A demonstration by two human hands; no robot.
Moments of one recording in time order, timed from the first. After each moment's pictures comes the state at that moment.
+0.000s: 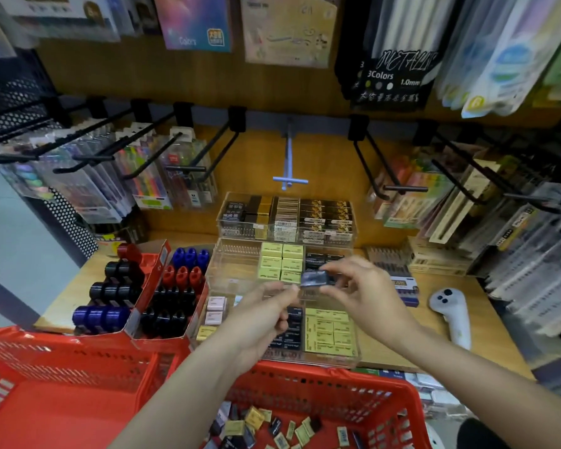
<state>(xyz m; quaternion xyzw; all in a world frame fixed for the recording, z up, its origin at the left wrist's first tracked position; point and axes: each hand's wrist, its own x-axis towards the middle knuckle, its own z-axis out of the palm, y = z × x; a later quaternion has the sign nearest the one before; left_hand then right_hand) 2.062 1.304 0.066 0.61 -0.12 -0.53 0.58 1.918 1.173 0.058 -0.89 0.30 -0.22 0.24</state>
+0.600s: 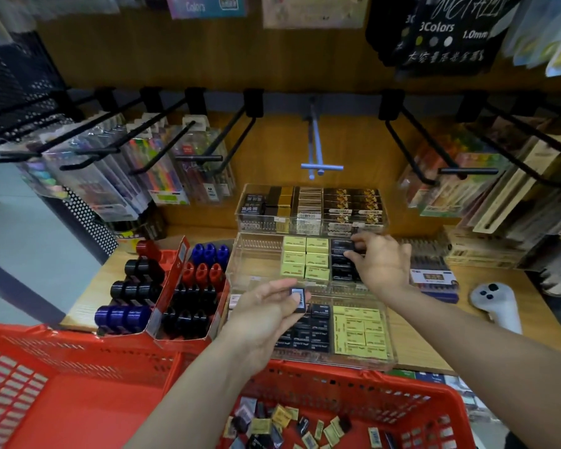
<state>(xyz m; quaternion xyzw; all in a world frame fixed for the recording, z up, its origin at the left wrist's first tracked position) 2.090 1.310 0.046 0.59 -0.08 -0.51 0.62 1.991 1.107 0.009 -0.82 0.54 -0.15 0.08</state>
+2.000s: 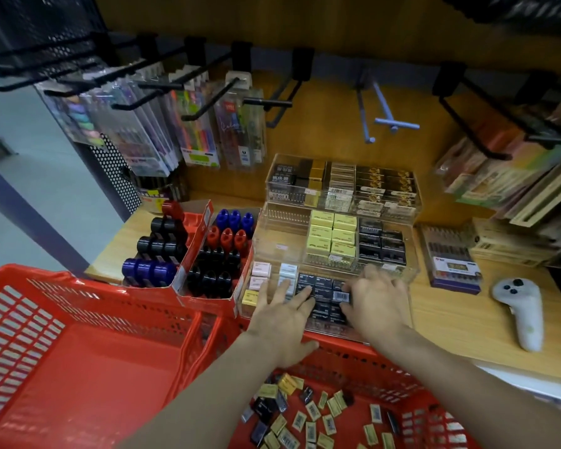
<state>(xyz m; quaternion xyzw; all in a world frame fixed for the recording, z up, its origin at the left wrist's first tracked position) 2.096 1.338 -0.020 0.77 -0.60 -0.19 -0.11 1.979 1.215 -0.018 -0.90 0.42 0.04 -0.03</state>
